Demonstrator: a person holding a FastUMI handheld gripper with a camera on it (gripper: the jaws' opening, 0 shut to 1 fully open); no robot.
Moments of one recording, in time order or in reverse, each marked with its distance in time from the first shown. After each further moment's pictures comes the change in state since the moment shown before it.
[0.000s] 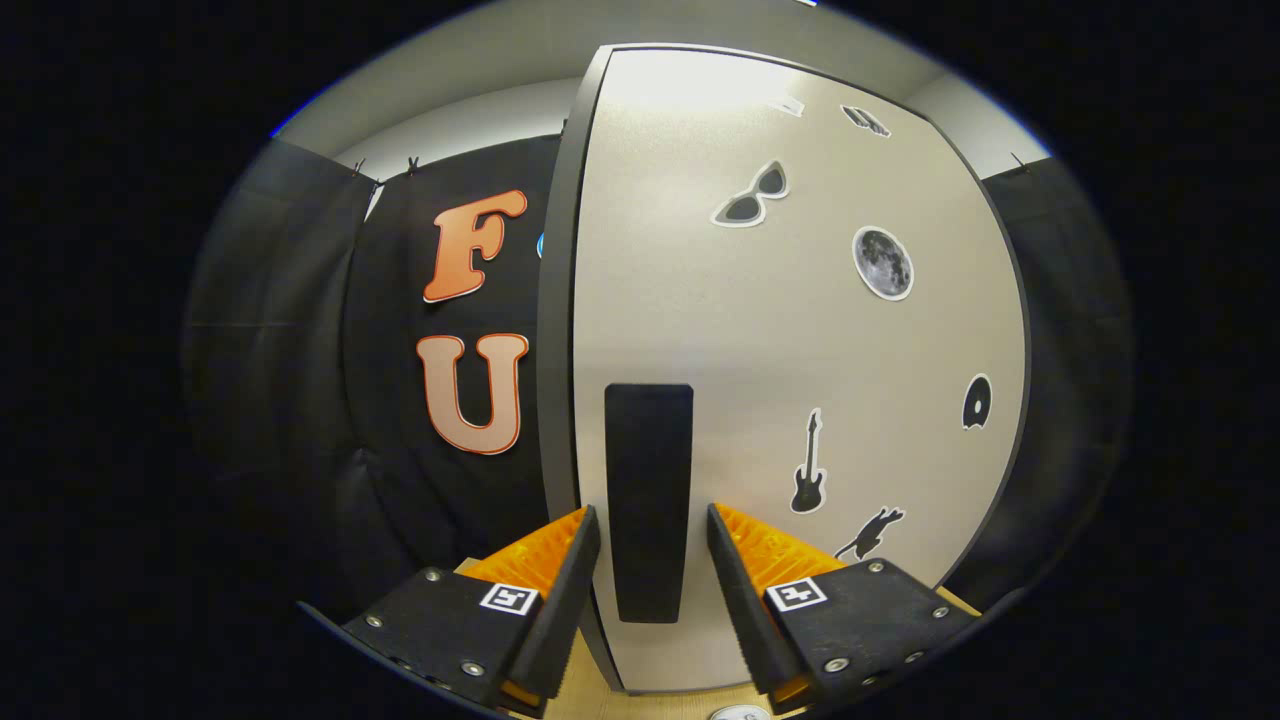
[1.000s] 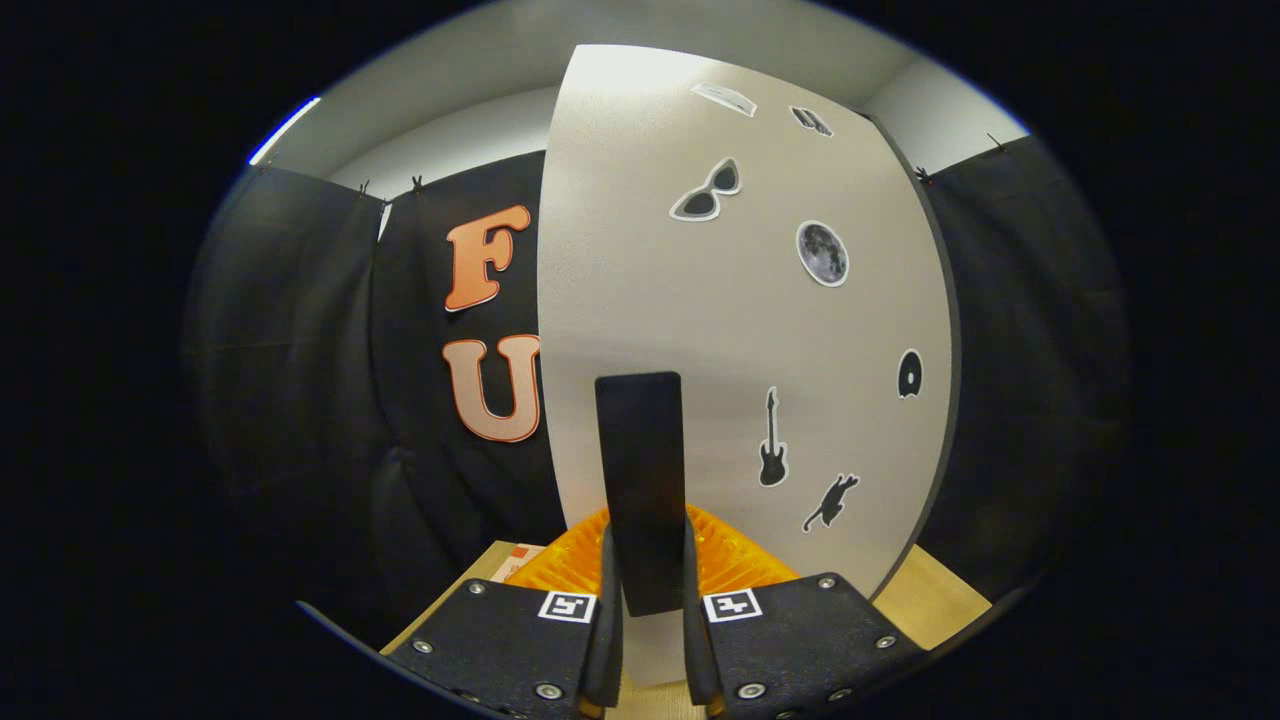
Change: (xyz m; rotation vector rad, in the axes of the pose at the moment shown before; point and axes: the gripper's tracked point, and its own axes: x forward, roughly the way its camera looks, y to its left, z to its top) arm -0.068 -0.022 -0.004 0.055 0.028 0.061
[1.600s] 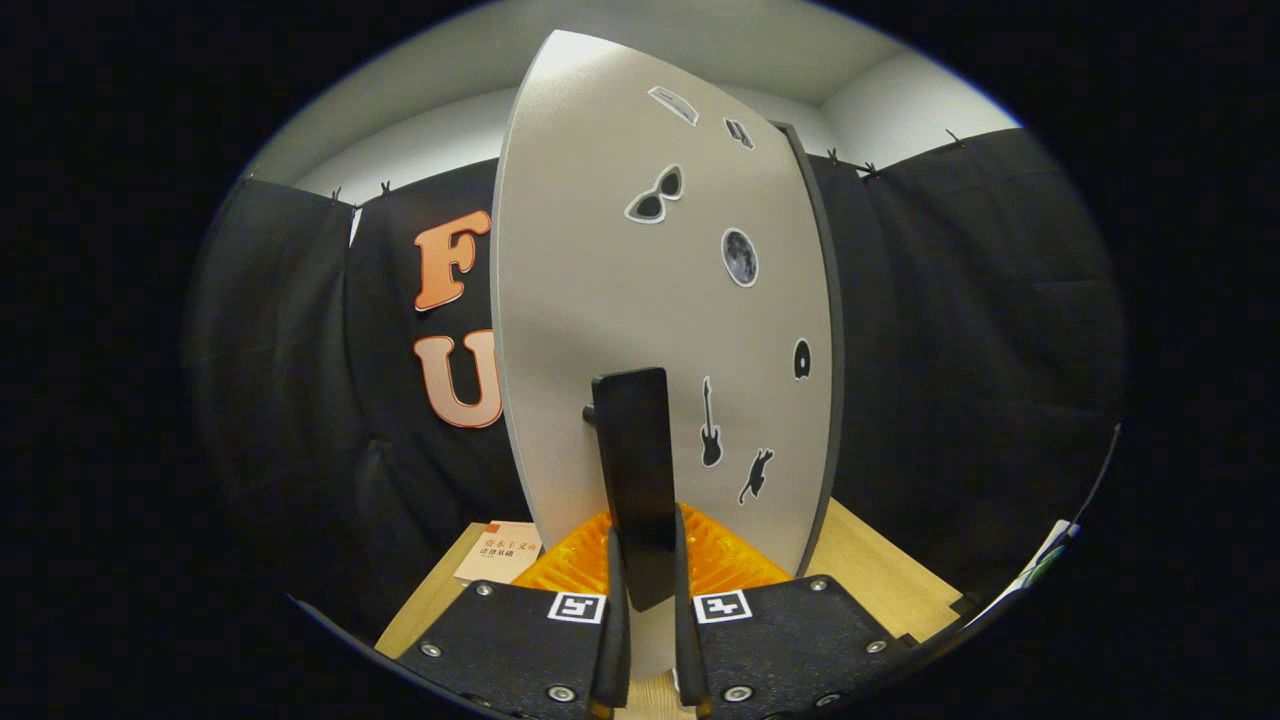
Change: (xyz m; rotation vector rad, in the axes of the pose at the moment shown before) arm -0.057 -0.048 -0.005 0.018 0.030 -0.106
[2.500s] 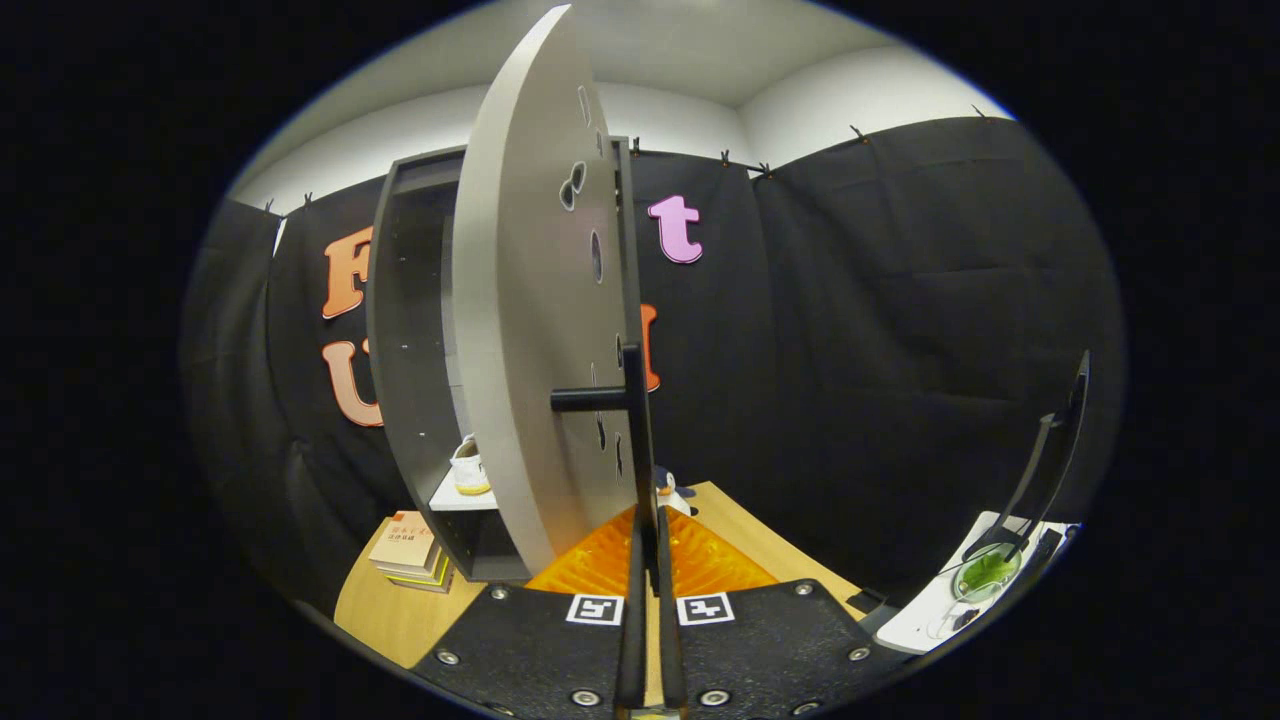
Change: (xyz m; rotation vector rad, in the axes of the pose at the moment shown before) arm -0.053 -0.172 -0.010 0.025 0.008 -0.250
